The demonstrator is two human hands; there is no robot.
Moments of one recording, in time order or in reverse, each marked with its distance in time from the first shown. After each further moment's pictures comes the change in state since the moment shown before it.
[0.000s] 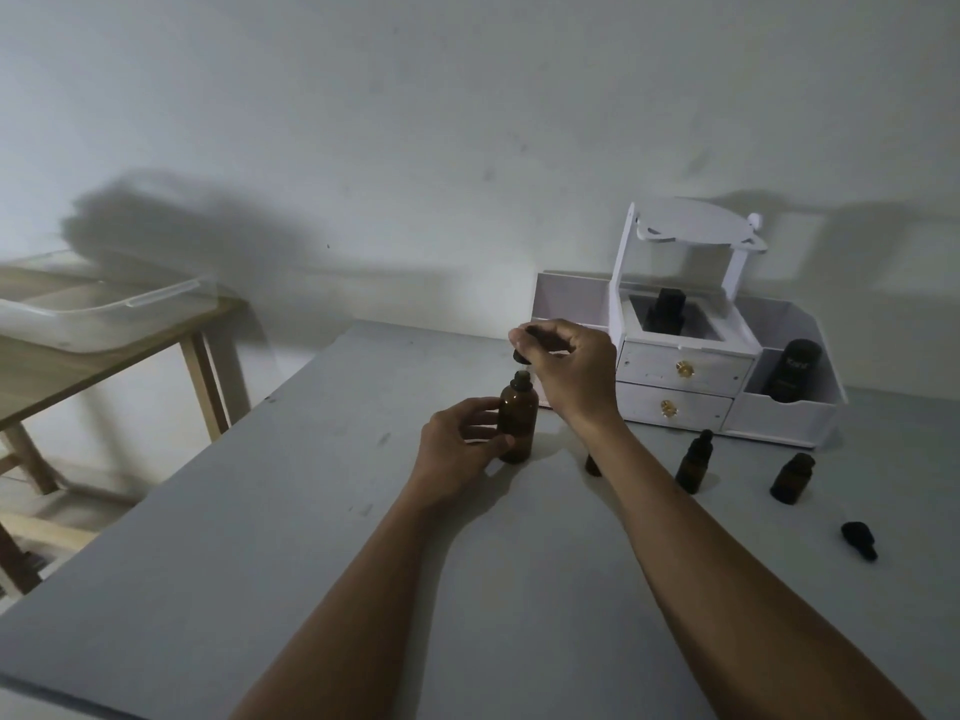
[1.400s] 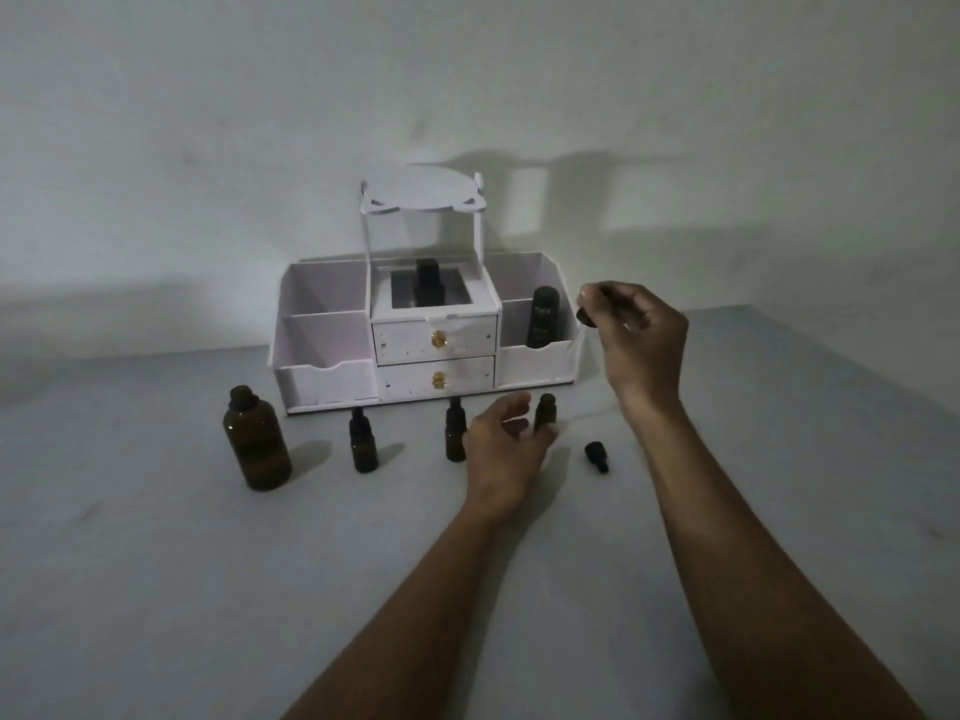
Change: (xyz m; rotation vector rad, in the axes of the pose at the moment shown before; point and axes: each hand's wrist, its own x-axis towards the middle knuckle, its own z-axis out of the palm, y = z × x) left_hand -0.030 0.102 0.271 -0.130 -0.230 -0.134; right_hand -0.015 0.059 -0.276 -0.086 0.532 0.083
